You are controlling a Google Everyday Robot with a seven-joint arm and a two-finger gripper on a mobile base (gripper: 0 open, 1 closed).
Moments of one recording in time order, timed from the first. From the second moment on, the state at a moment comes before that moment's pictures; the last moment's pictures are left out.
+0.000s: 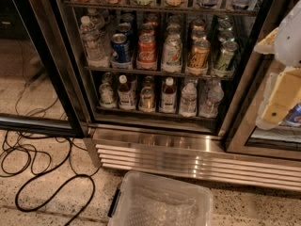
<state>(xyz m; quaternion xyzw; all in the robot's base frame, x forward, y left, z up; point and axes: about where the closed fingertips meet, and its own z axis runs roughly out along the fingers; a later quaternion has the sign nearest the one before) 0.438 -0.217 0.976 -0.60 0.78 -0.03 0.16</state>
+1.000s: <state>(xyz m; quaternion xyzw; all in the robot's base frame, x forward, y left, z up) 0.448 -0.180 0.939 -0.59 0.78 -0.03 0.18</state>
